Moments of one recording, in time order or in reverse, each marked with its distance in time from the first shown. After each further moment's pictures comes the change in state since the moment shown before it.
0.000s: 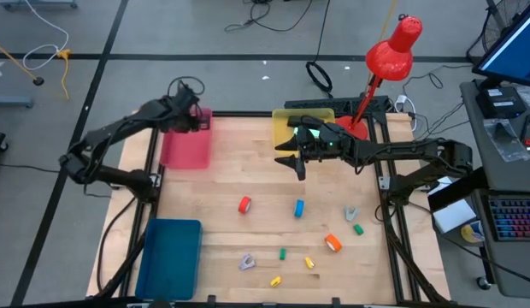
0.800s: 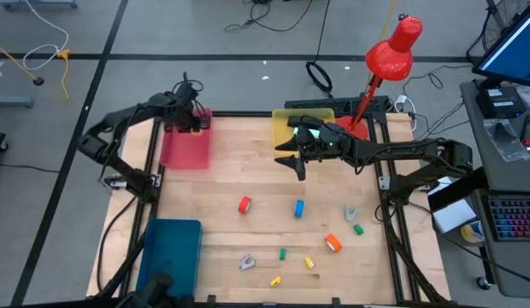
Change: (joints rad) left arm 0.193 0.239 0.000 0.080 0.225 0.181; right arm 0.000 0.000 0.000 -0.001 0.000 0.000
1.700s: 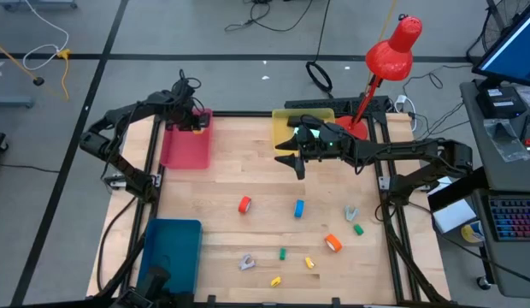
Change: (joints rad) left arm 0.053 0.033 0.000 0.049 0.091 0.079; right arm 0.000 0.000 0.000 0.000 0.027 0.019
